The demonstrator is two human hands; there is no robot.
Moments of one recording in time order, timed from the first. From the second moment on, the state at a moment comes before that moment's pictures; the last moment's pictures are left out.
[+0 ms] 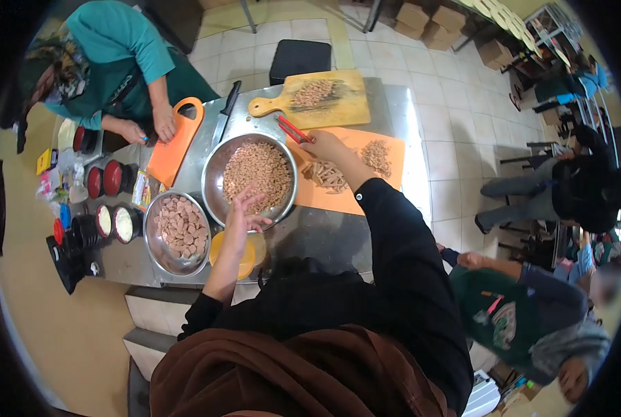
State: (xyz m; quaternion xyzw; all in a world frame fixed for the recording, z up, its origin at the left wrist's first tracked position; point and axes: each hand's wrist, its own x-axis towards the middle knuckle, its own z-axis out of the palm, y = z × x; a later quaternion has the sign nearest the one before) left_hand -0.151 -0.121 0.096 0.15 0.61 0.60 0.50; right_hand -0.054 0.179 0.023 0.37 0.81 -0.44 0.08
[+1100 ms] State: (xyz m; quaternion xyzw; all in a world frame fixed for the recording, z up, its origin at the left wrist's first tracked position) left_hand -0.173 -0.243 0.086 0.02 0.64 0.60 0.47; right_hand -0.325 0.185 0.003 -0.06 0.98 0.18 0.11
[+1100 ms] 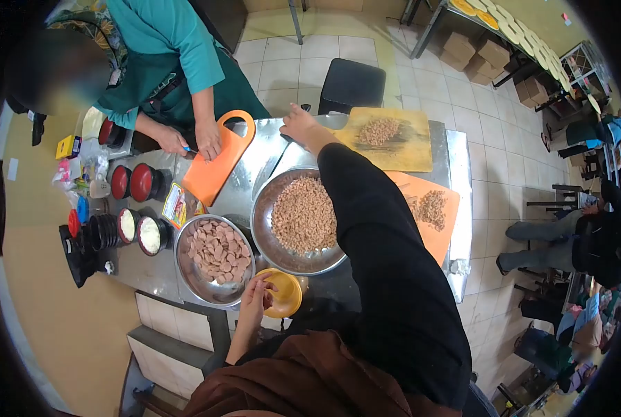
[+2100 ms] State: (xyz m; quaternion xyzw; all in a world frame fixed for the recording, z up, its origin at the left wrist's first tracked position) left_hand -0.089 0.067 0.034 0.62 0.72 0.26 0.18; right_hand 0.263 0.092 0.016 0.53 0.64 -0.54 -0.13
